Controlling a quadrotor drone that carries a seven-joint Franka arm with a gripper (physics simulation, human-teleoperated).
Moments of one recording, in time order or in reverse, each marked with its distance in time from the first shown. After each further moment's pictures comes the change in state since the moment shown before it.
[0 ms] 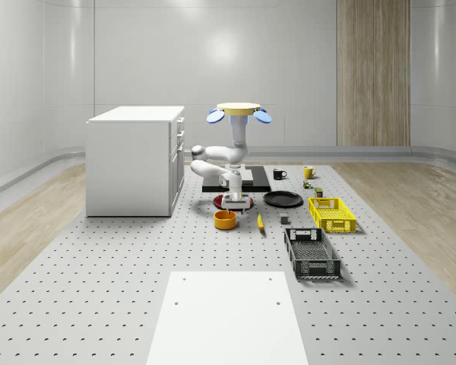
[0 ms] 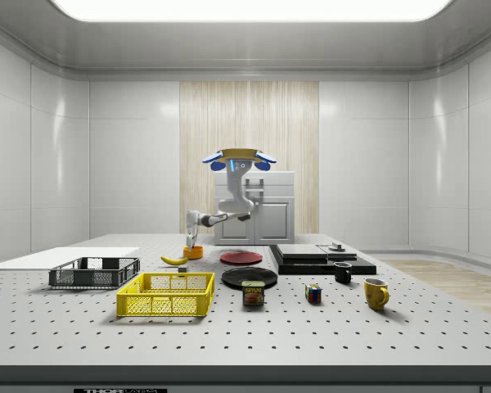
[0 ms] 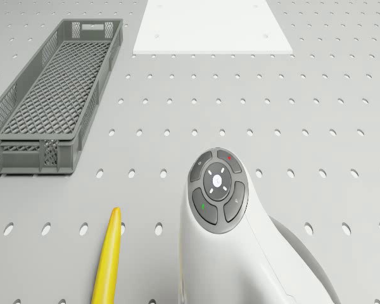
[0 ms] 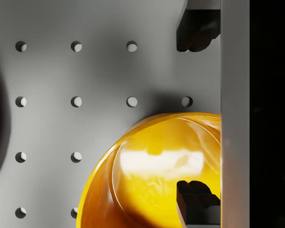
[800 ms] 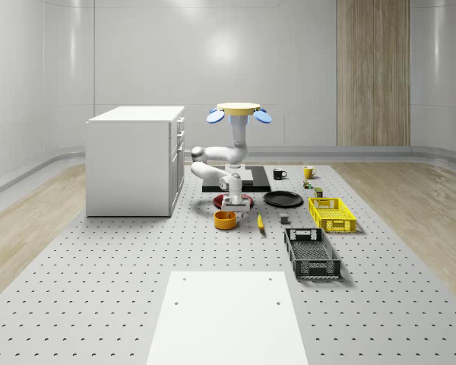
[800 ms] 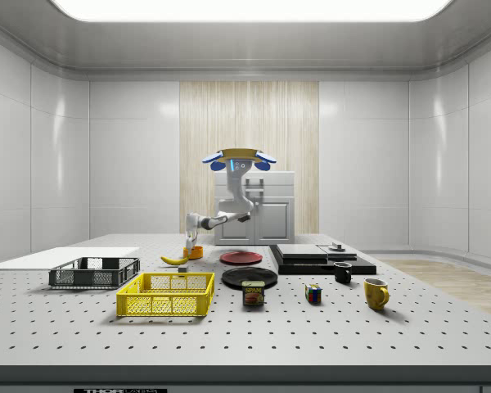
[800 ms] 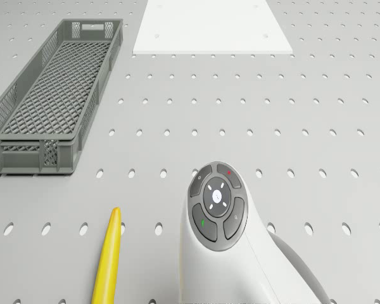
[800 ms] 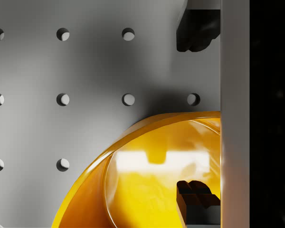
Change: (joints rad) arm -0.016 0.015 -0.047 0.028 -0.047 0.013 -0.002
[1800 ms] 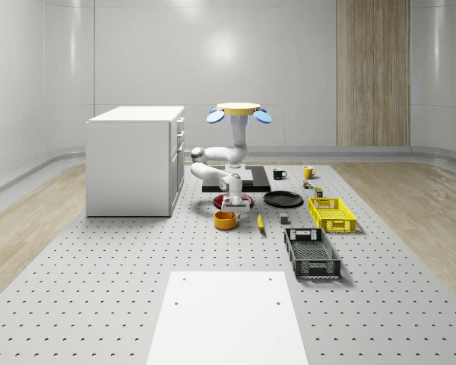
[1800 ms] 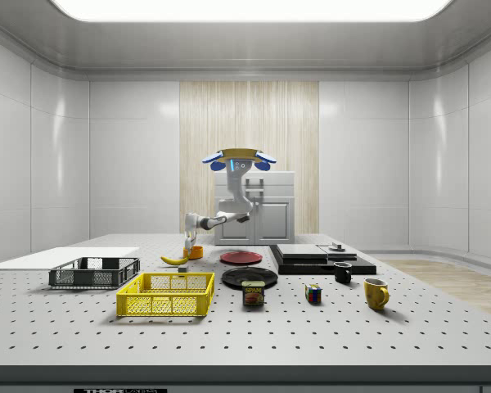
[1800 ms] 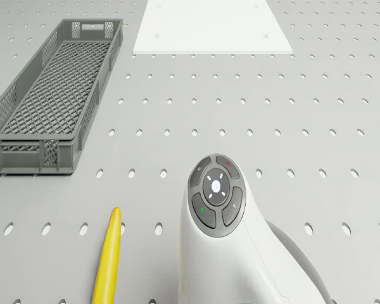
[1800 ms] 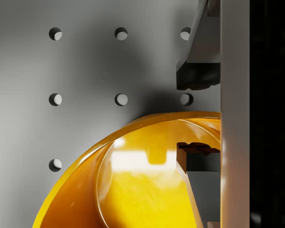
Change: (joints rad) arm -0.019 0.016 0.009 0.021 0.004 -0.009 -0.001
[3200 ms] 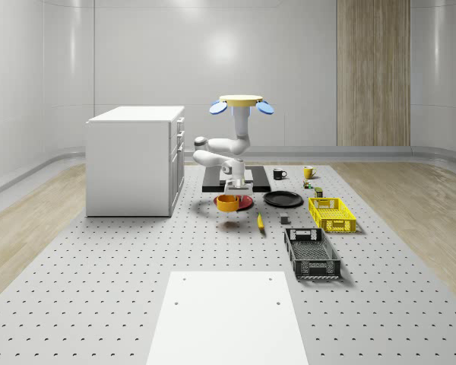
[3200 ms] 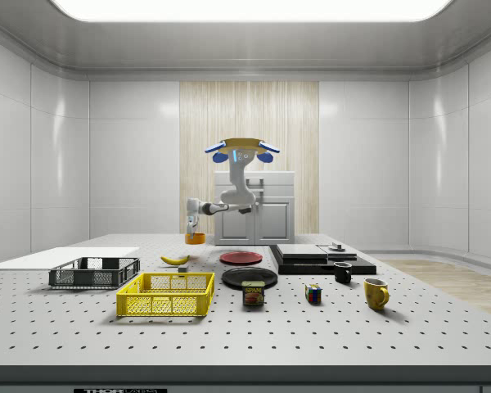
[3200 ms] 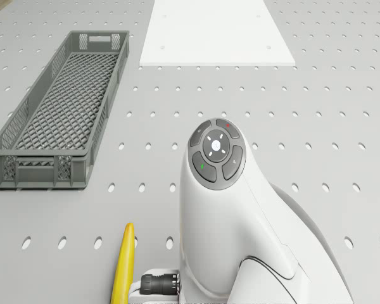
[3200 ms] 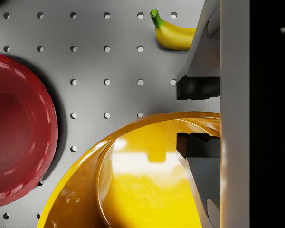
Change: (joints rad) arm 0.026 -0.015 0.148 -0.054 0.139 -0.059 0.004
